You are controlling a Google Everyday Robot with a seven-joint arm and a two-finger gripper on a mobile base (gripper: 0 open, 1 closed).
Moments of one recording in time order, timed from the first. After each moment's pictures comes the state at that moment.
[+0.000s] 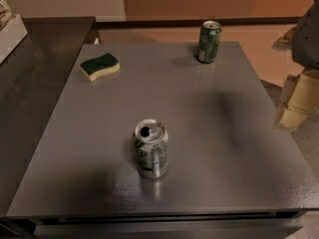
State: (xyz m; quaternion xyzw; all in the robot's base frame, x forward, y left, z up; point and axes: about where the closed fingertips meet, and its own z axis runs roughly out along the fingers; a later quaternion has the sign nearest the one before) arm 0.438 -0.217 0.976 -0.60 0.78 -0.03 0.16
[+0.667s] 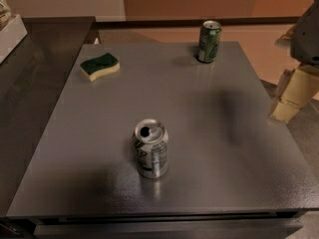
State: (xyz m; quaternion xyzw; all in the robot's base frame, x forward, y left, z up) arm 0.453 -0.221 0.975 -0.57 0.80 -0.03 0.18
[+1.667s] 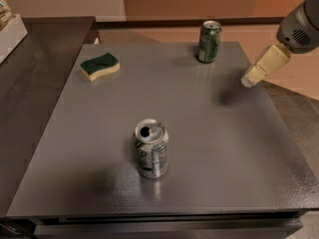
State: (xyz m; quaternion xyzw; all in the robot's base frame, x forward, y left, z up) arm 0.579 -0.254 0.946 -0.43 0.86 0.01 0.27
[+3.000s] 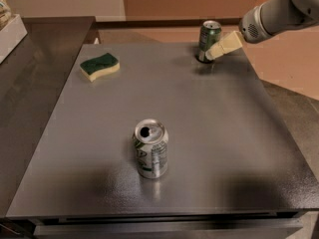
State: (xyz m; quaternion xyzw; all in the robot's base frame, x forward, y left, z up) arm 0.731 -0.211 0.920 -0.38 0.83 0.09 0.41
